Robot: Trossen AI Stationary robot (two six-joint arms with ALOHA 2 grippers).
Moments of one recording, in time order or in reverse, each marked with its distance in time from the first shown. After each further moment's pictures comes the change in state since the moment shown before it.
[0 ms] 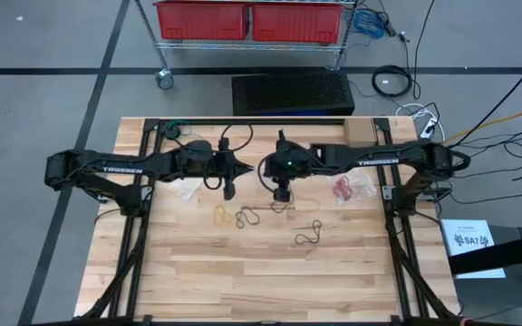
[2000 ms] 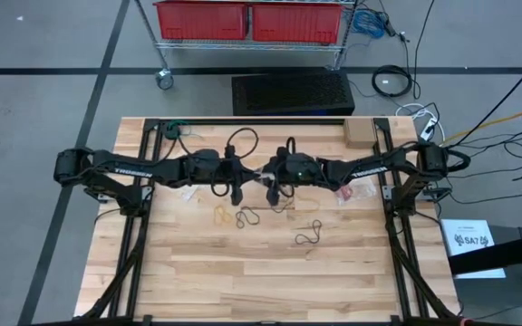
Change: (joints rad) left arm -0.063 0.103 -0.023 0.159 -0.059 -0.102; right arm 0.000 0.039 -0.346 0.765 0.030 0.248
